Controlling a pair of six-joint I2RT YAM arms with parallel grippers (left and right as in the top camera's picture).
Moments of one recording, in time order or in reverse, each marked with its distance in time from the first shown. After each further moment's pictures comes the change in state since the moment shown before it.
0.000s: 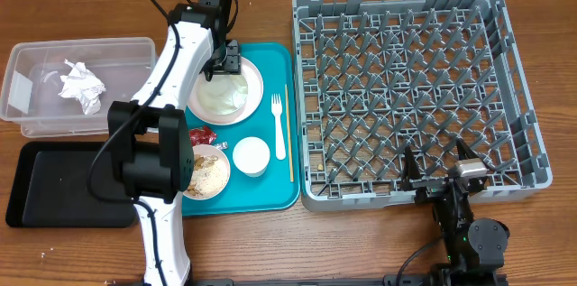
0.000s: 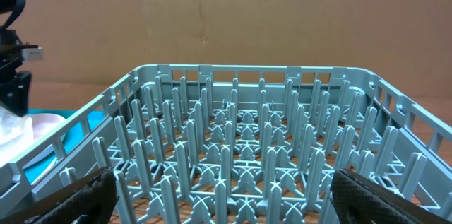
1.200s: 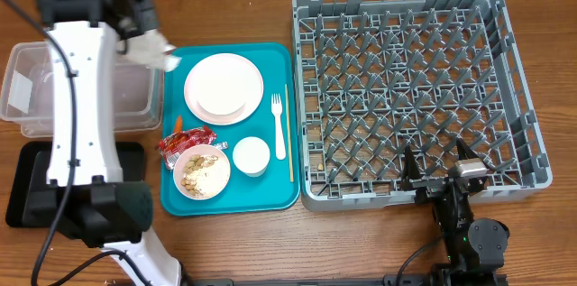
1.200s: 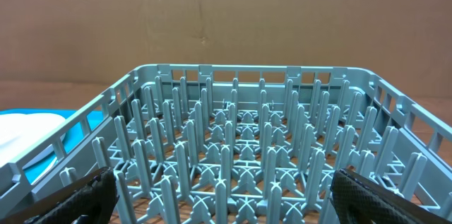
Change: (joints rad) left arm 0.243 -0.302 0.268 -0.257 -0.012 -0.026; right arm 0.000 0.000 0.000 0.000 0.000 0.000
